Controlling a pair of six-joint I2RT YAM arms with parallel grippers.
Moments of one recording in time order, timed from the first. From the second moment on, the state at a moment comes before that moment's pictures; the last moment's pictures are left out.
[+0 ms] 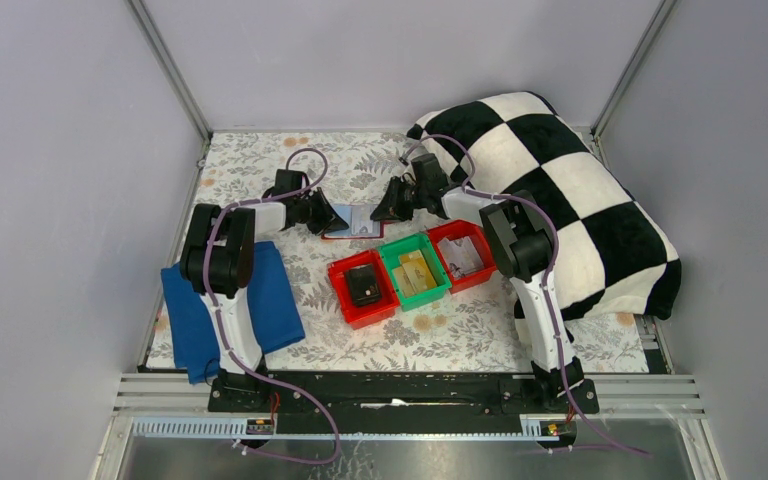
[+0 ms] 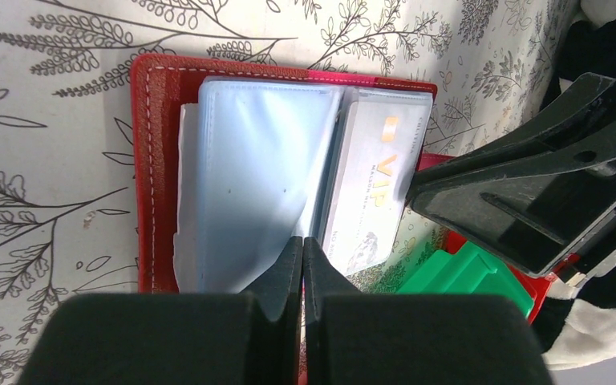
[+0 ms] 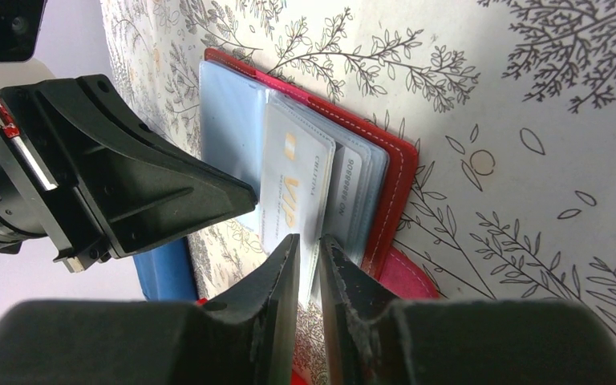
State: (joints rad) left arm -0.13 1.99 1.13 -0.03 0.54 -0.69; right arm 0.49 2.36 1.64 0.00 -0.60 0.76
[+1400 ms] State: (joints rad) left arm -0.15 1.98 1.13 0.00 0.58 -0.73; right arm 0.50 2.32 1.53 0.16 -0.59 0.81
